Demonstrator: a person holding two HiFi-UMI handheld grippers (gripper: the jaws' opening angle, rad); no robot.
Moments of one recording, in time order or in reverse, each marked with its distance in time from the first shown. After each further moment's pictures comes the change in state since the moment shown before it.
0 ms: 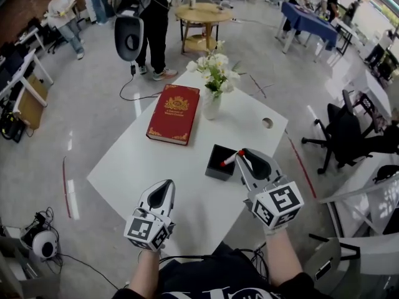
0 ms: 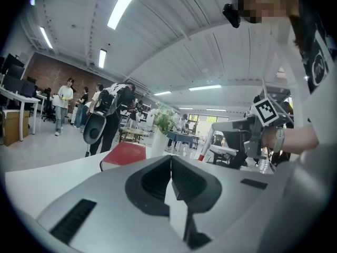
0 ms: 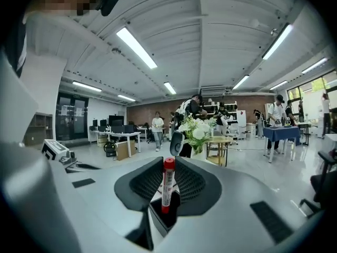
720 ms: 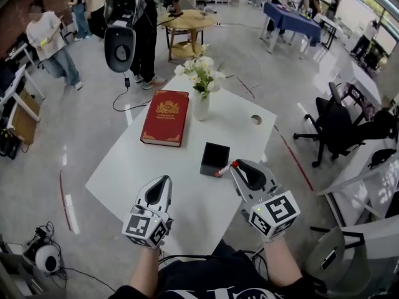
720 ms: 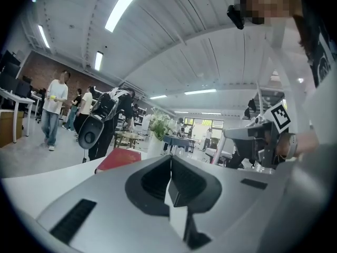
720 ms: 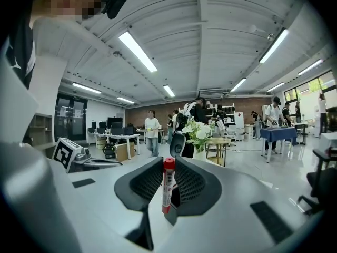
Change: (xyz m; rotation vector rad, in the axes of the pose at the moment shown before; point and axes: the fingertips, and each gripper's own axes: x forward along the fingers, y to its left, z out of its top) left arm -0.002 -0.007 0.021 0.020 -0.045 -0.046; right arm -0.043 0.034 -0.004 0.010 -0.027 -0.023
